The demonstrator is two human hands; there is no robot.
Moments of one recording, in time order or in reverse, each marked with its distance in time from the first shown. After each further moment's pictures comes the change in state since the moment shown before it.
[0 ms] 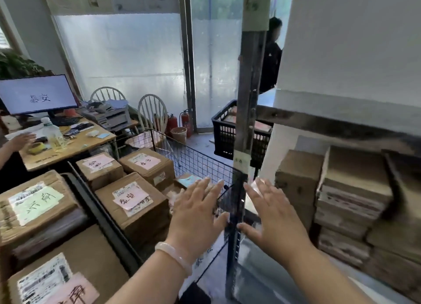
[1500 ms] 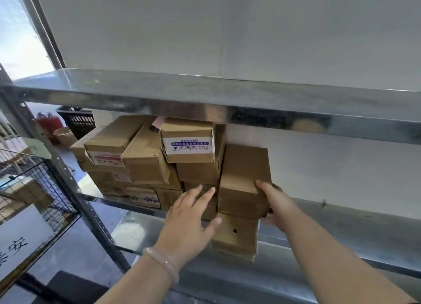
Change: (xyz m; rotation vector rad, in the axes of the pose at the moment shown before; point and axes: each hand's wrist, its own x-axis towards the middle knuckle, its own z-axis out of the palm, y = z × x) left_hand -0.094 0.460 0.119 -0.315 -0.327 0.330; right_hand -0.317 0.417 -0.110 1.404 0.203 1.285
